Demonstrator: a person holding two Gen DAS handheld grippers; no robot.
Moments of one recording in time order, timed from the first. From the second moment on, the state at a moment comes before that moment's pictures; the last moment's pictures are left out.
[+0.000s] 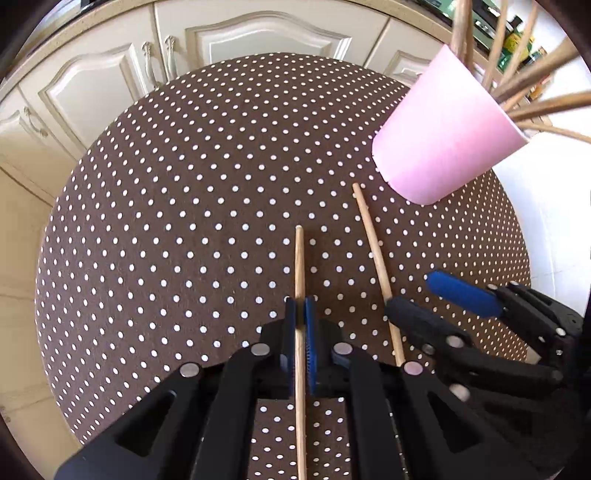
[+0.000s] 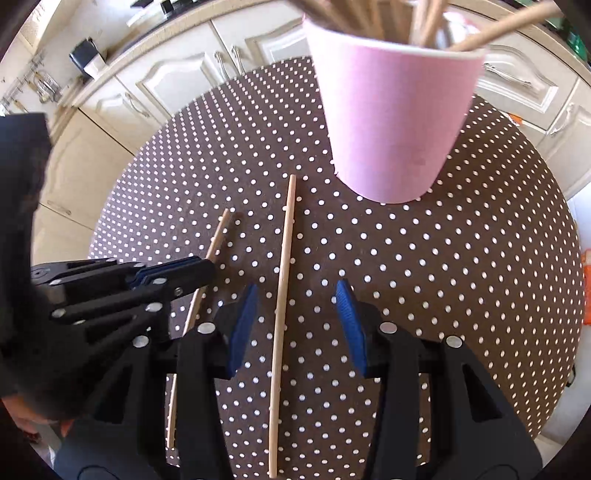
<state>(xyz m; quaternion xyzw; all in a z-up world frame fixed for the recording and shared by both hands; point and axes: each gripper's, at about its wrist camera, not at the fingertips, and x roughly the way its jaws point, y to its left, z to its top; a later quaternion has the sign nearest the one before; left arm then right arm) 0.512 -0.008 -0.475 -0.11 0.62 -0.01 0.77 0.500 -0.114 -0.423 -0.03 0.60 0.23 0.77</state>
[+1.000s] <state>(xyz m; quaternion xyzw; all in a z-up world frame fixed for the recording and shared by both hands) 0.502 -0.002 -0.472 -0.10 0.63 -0.02 0.77 0.548 -0.056 -0.440 -0.13 0.64 0.20 0.73</state>
